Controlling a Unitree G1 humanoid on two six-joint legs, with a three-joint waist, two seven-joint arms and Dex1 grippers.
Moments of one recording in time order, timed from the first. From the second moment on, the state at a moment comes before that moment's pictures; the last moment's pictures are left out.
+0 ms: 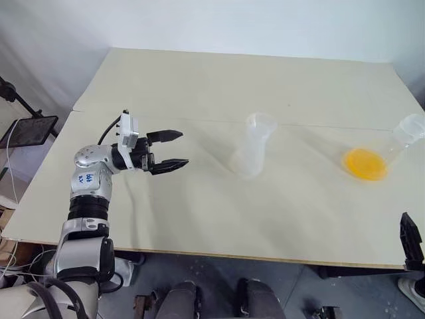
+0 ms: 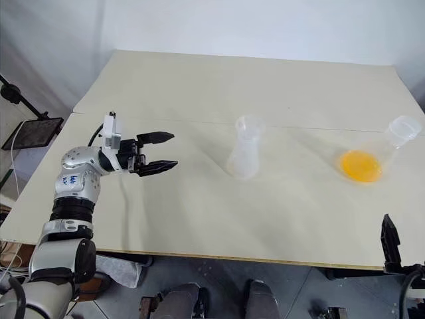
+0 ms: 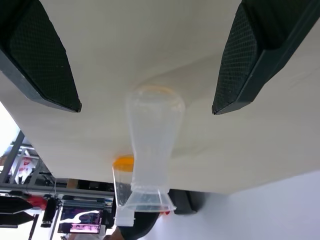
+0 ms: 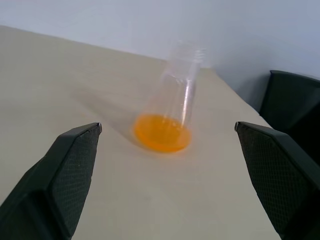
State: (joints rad) left arm -0.75 0.47 0.19 0.51 -0.36 0.07 -1.36; right arm 0.63 -0.22 -0.79 -0.58 0.58 -0.07 0.41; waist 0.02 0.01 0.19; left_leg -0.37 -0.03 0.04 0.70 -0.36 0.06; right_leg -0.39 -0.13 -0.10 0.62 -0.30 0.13
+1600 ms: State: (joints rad) left arm -0.49 0.50 0.18 0.00 -0.55 0.32 -1.10; right arm -0.59 -0.72 -0.54 0.60 0.45 0.15 0.42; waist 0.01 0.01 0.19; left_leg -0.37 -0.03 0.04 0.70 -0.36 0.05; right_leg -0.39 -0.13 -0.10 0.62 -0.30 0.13
